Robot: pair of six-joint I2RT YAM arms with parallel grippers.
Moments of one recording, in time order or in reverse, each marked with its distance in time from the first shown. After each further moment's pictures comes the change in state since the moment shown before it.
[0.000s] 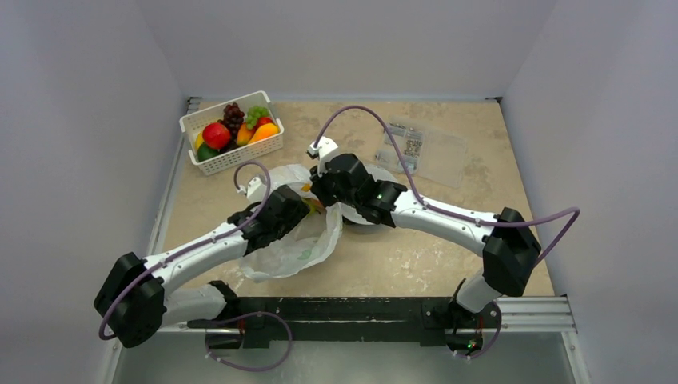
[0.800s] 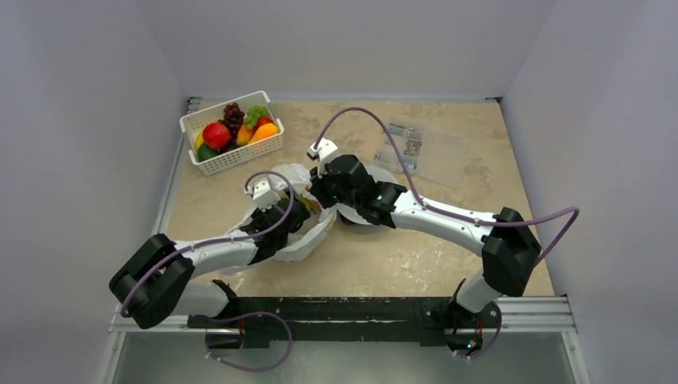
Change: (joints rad) left arm -0.002 0.125 -0.220 0.517 -0.219 0.357; right arm 0.000 0.000 -0.025 0.024 -0.023 0.000
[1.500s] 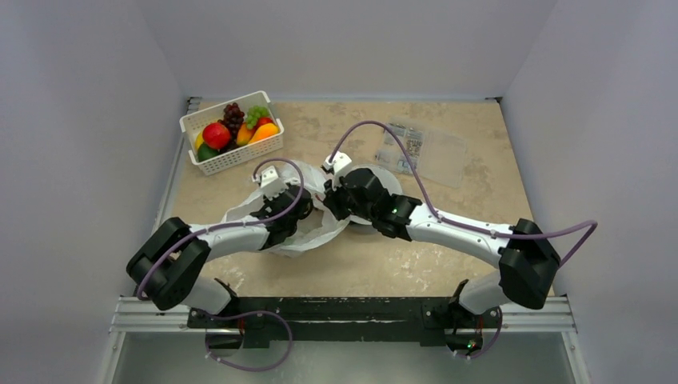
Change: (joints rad) left arm 0.016 0.187 0.180 -0.050 -0.049 -0.038; right arm 0.000 -0.116 -0.169 0.035 -0.005 -0.001
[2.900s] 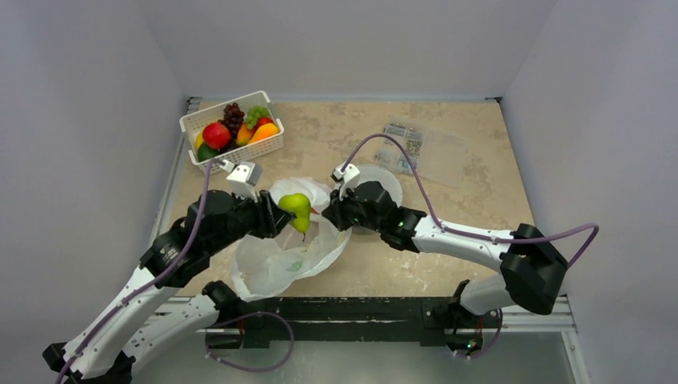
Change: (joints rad) left arm -0.009 -0.827 0.271 -0.763 0.668 0.520; right arm 0.000 -0.069 -0.203 0.212 -0.091 0.117
